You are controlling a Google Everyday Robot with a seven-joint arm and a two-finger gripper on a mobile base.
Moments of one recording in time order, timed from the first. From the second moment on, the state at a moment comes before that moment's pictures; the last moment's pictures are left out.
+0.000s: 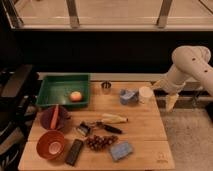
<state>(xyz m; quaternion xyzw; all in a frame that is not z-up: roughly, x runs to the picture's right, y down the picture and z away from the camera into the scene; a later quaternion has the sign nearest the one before) 0.293 0.052 0.707 -0.31 -0.13 -0.16 0.93</state>
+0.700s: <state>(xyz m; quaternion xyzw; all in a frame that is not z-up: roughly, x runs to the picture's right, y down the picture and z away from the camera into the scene) 0.286 0.047 0.712 -0.29 -0.15 -0.17 0.93</state>
